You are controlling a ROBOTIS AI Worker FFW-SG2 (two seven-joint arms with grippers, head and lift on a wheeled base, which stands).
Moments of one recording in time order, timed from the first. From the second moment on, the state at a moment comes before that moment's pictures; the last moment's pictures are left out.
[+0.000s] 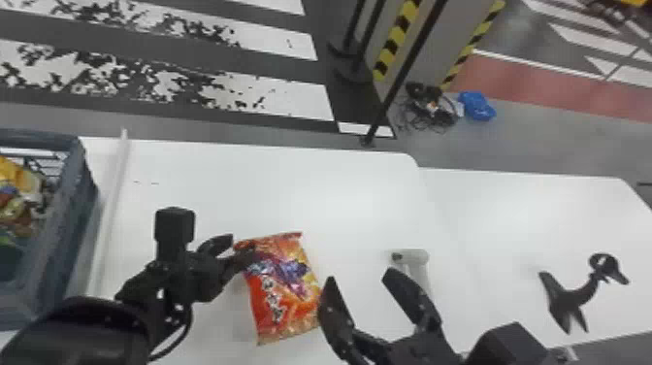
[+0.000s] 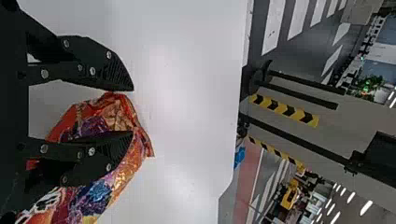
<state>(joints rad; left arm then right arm) 0.03 0.00 -0.40 -1.37 0.24 0.36 -0.22 1.15 -0.13 0.05 -2.55 -0.13 0.11 0.00</state>
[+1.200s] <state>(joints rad) 0.50 0.22 -0.06 -2.19 0.19 0.34 -0.10 1.10 -0.15 0.05 -2.49 -0.13 0.11 0.00</state>
